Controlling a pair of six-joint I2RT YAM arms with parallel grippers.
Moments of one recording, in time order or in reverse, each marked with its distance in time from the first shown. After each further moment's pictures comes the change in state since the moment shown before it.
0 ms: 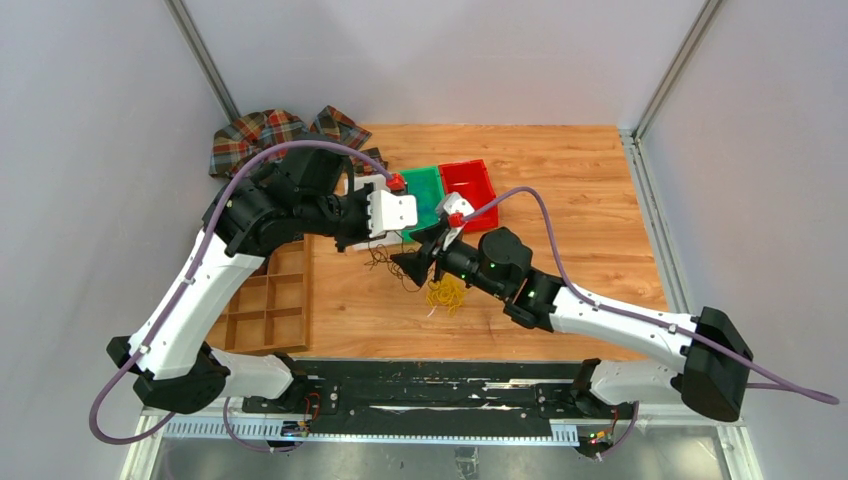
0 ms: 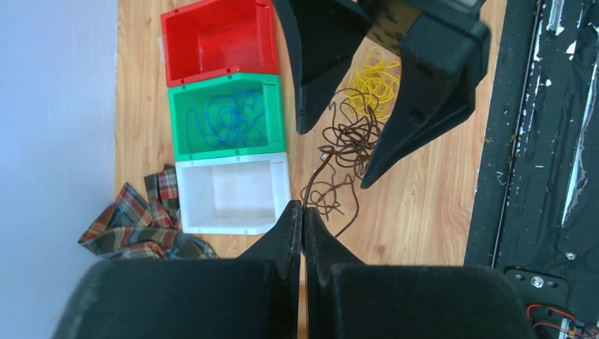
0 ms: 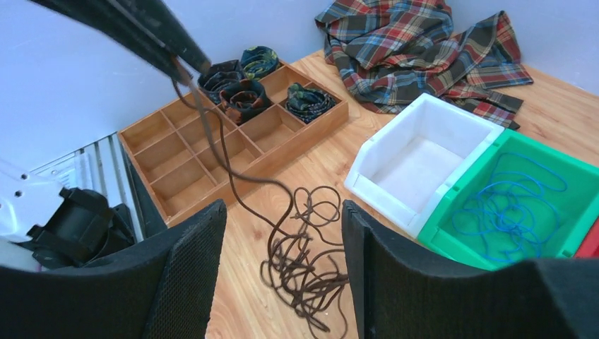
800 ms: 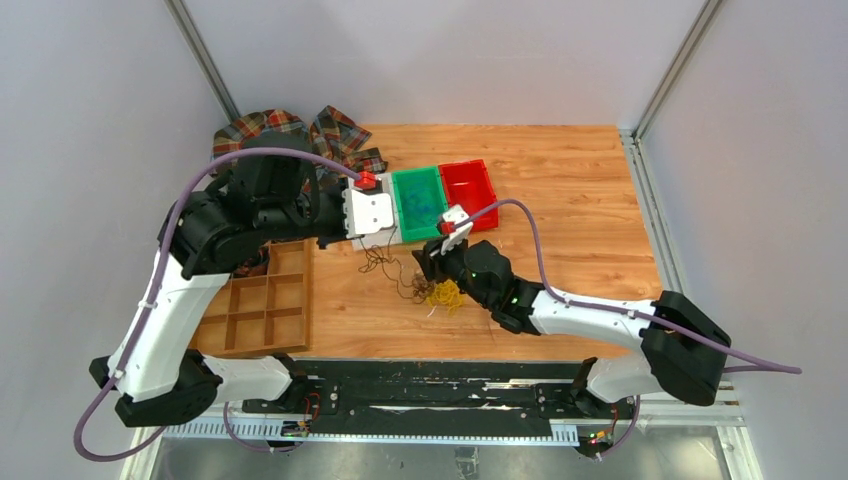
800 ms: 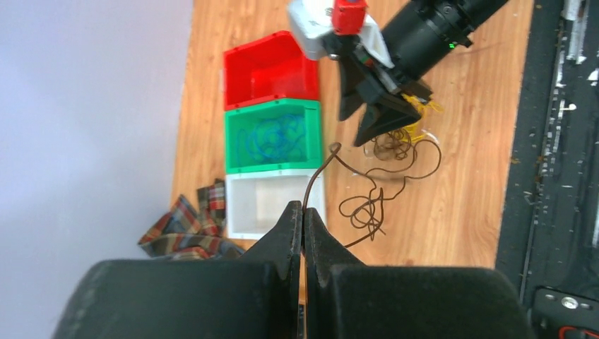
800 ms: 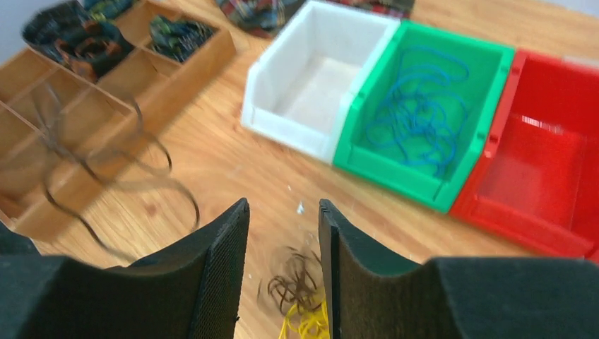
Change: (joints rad) left arm 0.000 -0.063 0.082 -0.001 0.008 0.017; right arm -0.008 0.146 -0.091 0.096 0.292 -0.008
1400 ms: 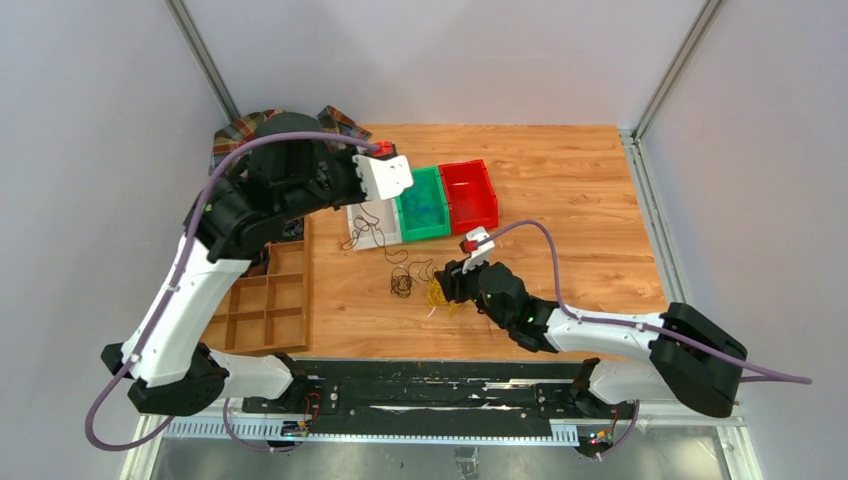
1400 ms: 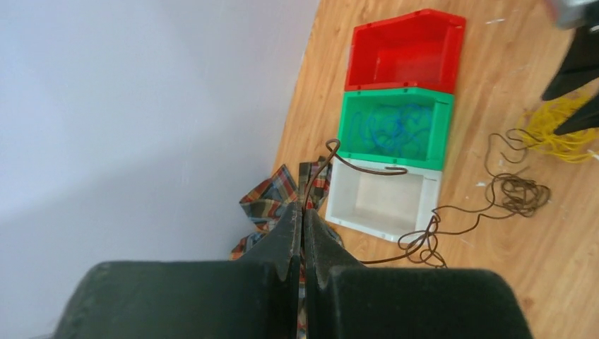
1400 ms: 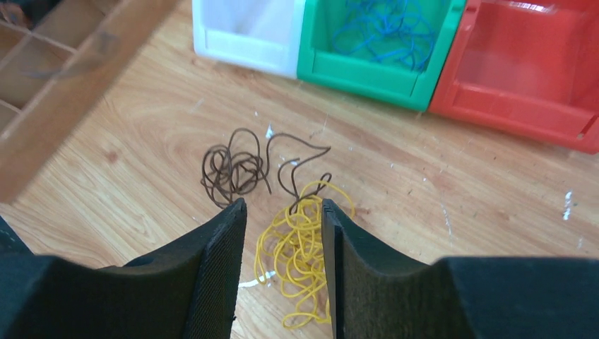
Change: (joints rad) left arm 0.002 0.045 0.038 0.206 -0.281 0.070; right arm -0.008 -0.063 -0.240 0.024 0.060 0.123
